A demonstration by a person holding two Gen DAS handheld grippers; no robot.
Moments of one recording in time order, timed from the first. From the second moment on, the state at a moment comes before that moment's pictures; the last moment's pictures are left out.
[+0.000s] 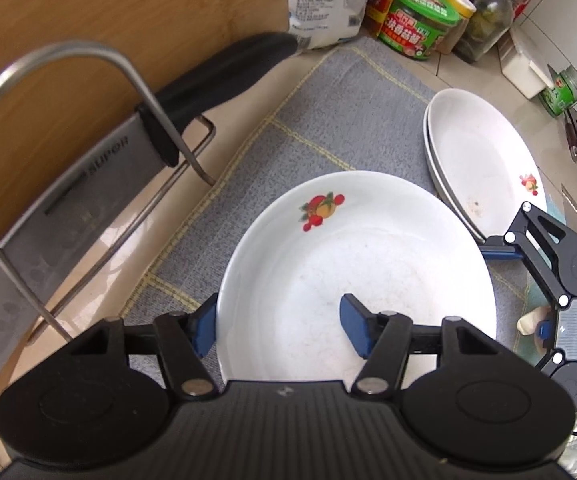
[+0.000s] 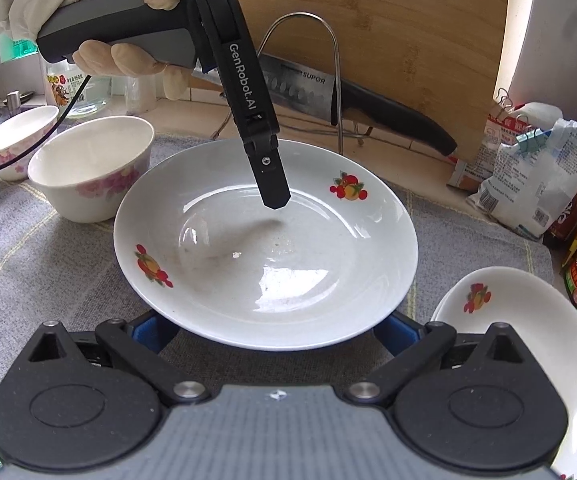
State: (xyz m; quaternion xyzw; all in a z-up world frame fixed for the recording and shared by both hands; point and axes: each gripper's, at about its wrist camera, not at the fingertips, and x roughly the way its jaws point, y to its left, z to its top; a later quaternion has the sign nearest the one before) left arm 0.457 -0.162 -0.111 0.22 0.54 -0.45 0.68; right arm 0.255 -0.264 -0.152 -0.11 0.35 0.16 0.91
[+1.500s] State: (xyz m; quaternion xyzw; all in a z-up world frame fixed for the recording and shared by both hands) left arm 0.382 -0.327 -0.069 0.28 0.47 -0.51 0.67; right arm 0.191 -0.396 -0.107 -0.09 0.34 0.08 0.93
